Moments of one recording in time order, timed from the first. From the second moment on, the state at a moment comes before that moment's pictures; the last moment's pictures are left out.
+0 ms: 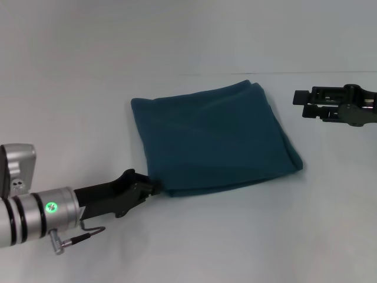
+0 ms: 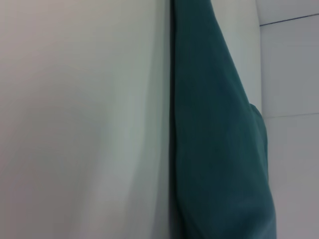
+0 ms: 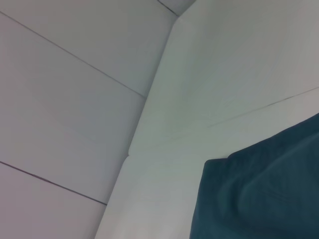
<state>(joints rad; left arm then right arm) -0.57 -2.13 0.59 0.36 2.04 1.22 -2.39 0.65 1.94 -0.59 -0.66 -2.05 -1.54 2.37</state>
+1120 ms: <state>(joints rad) -0.45 -2.09 0.58 0.55 2.17 1.33 -2.40 0.64 1.93 -0.59 -0.65 -2.05 -1.53 2.36</state>
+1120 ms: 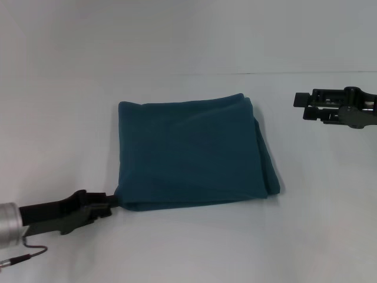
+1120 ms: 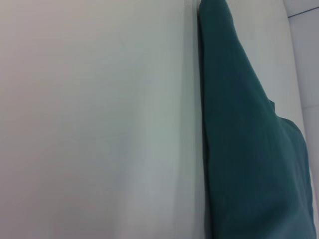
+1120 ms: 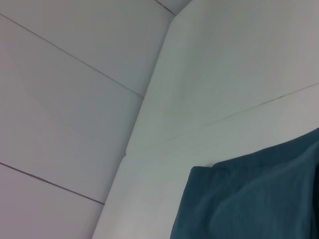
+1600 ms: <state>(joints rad) -0.44 -2.06 0.50 0.79 2.13 1.67 -2.19 0.64 1.93 -0.60 -0.65 -2.06 -1.57 2.19</state>
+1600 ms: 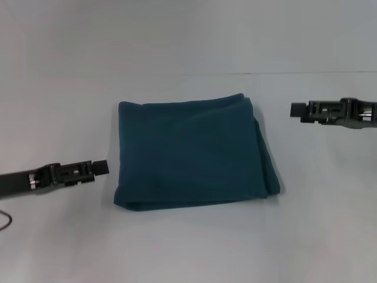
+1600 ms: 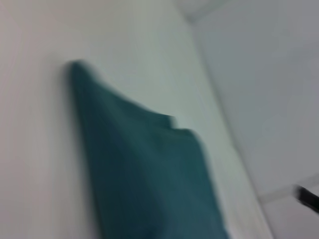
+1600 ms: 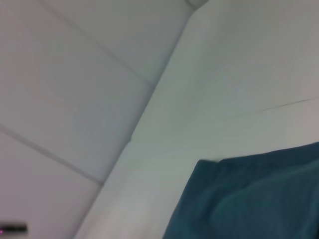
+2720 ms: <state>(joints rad) -0.65 -2.04 0.80 0.86 2.15 1.66 -1.74 0.65 2.02 -0.69 -0.71 -2.09 -1.55 1.65</state>
